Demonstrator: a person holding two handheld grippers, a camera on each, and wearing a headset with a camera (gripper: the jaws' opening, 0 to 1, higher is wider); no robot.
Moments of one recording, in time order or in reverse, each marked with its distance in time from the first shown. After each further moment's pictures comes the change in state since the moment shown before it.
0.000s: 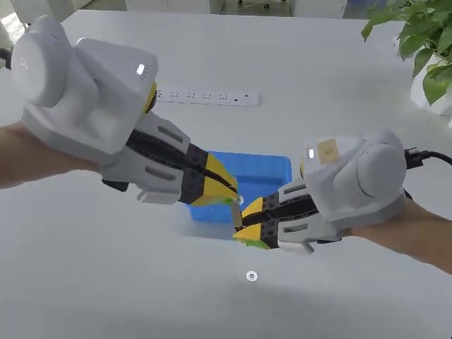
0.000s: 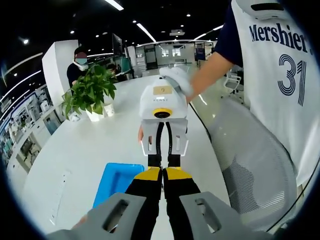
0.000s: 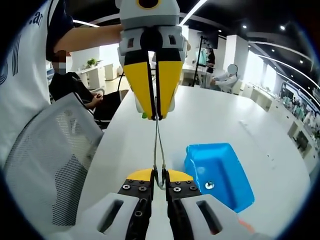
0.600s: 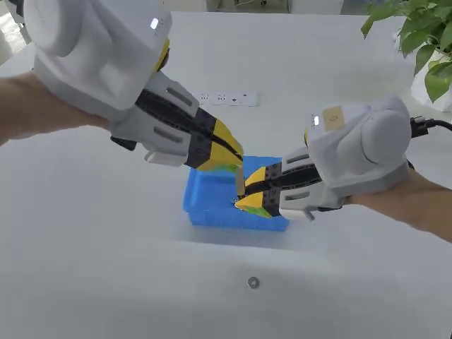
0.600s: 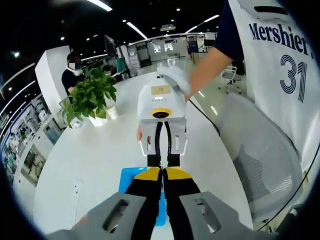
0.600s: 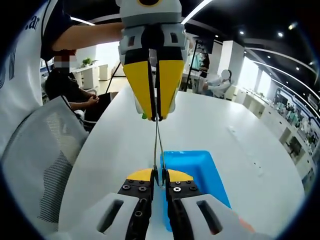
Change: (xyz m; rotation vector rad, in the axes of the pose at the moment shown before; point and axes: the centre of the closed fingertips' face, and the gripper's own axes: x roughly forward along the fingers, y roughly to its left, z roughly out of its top) left arm -0.002 0.045 0.003 0.087 0.043 -0.008; right arm -0.002 -0.050 0.008 -0.026 -0.016 -0.067
